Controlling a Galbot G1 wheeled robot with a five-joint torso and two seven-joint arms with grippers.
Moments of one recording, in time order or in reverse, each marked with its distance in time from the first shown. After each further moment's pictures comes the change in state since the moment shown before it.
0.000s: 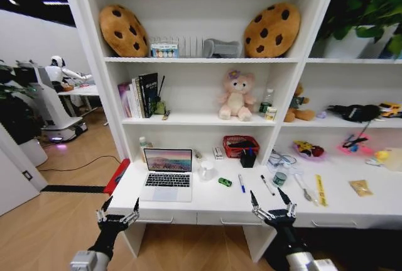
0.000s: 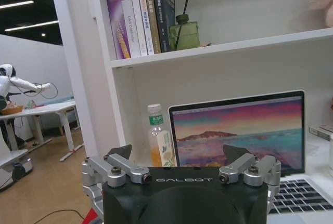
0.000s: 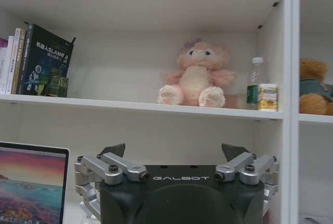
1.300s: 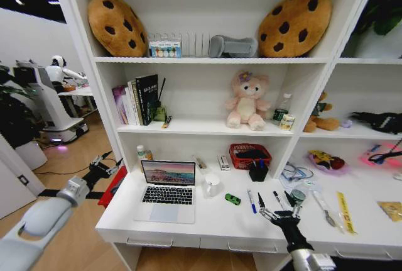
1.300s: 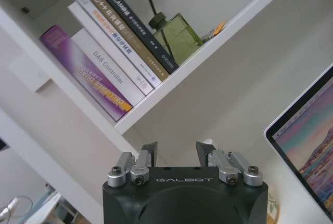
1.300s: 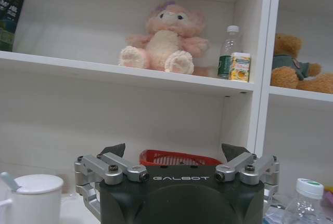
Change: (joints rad) left arm -0.628 0.876 0.075 0.547 -0.170 -0.043 0.166; right arm 0.082 -0.036 0.075 -0.155 0.005 -0.017 0.094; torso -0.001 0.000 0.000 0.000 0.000
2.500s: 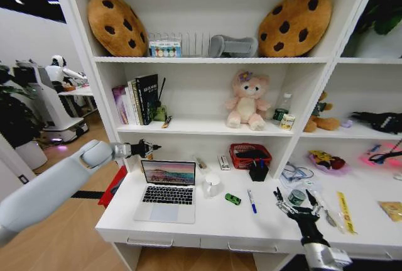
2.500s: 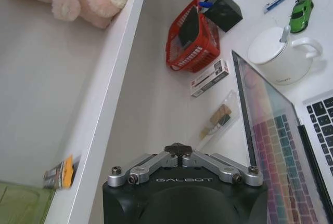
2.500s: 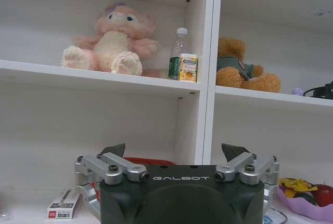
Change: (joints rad) left arm -1.136 -0.037 1.082 0.284 0.140 -0.151 0.474; right arm 0.061 0.017 0.095 -0.077 0.069 0.028 0.036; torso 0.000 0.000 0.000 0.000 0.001
